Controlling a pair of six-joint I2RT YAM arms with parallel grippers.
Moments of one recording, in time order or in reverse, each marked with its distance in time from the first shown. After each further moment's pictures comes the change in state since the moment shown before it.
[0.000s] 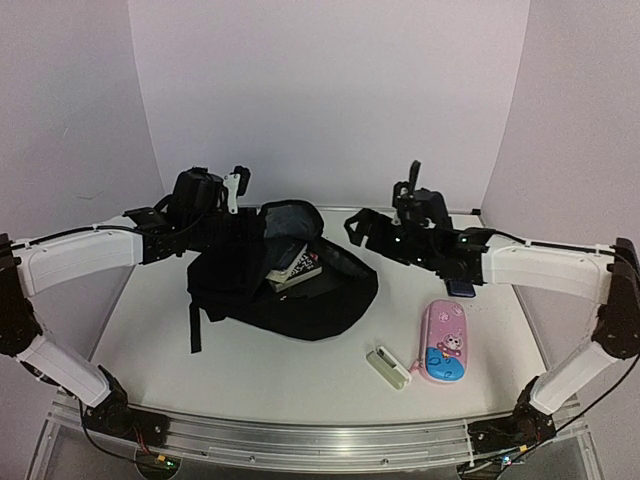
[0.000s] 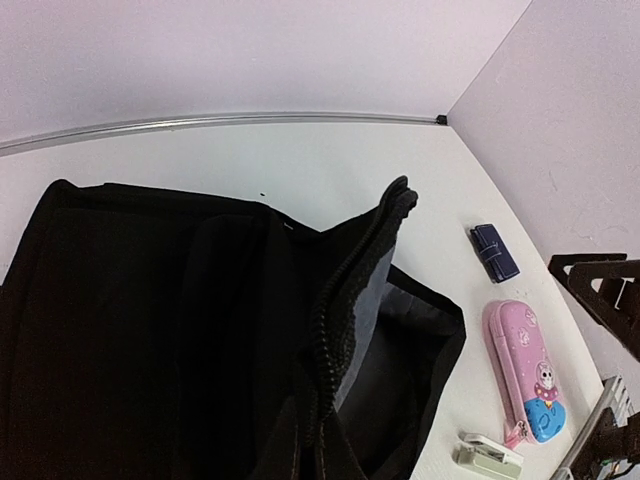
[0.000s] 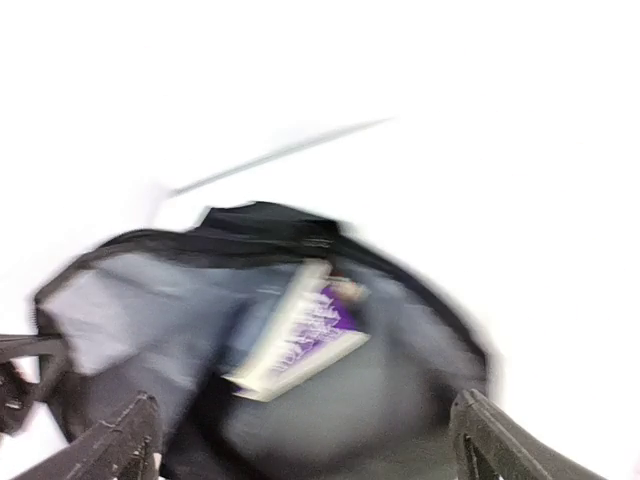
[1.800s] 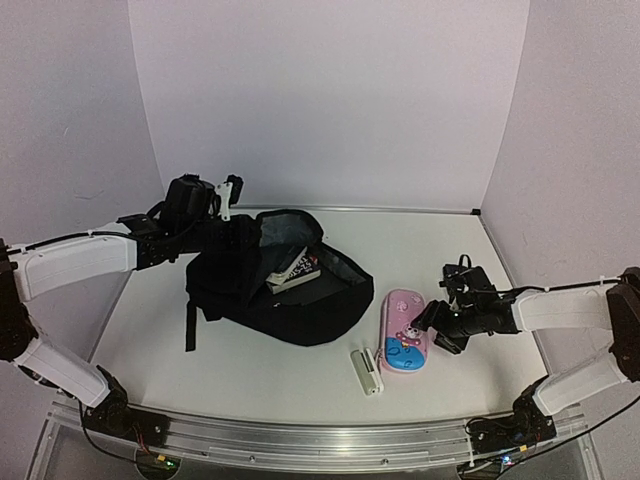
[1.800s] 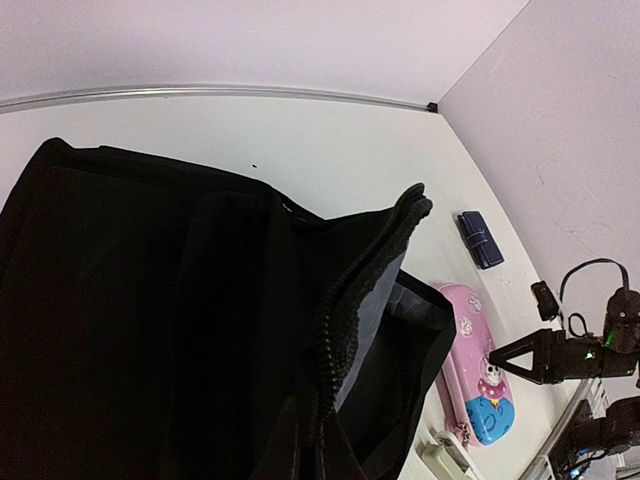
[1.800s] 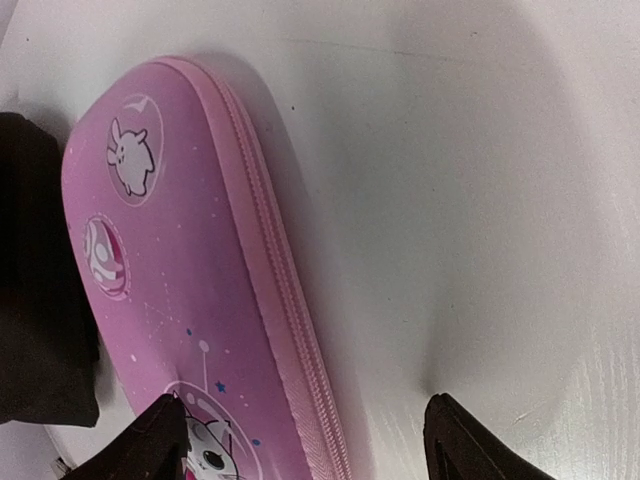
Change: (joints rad) left arm 0.037 -0.038 -0.070 0.008 0.088 -0.053; right arm -0.296 -0.167 -0.591 -0.096 -0.391 0.250
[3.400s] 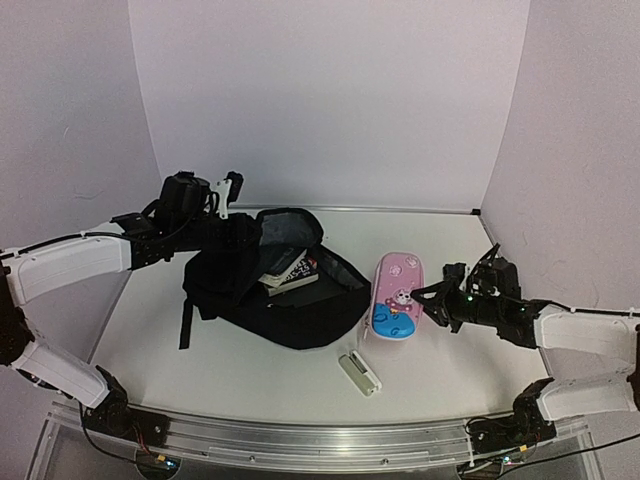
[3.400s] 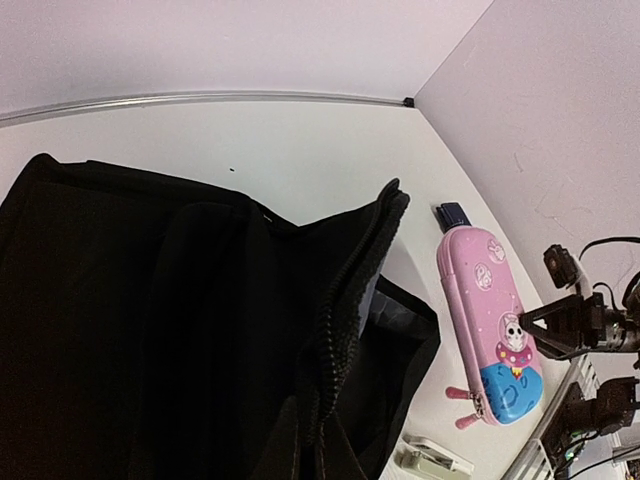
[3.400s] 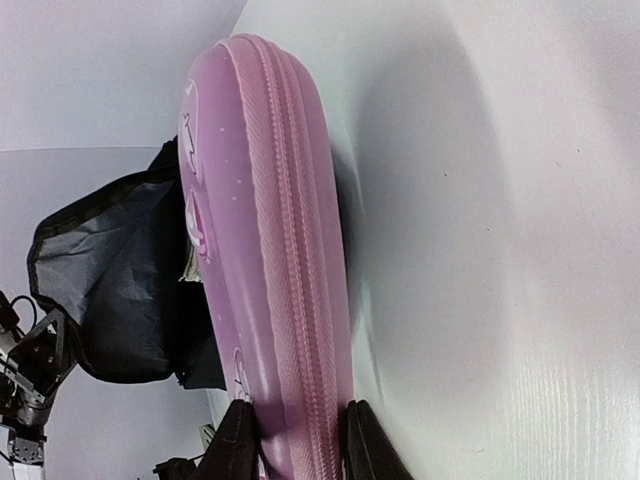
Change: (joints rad) left arm 0.000 -0.034 0.000 -0.010 0.050 0.030; right arm -0.020 -0.221 -0.121 0.382 -0.207 0.167
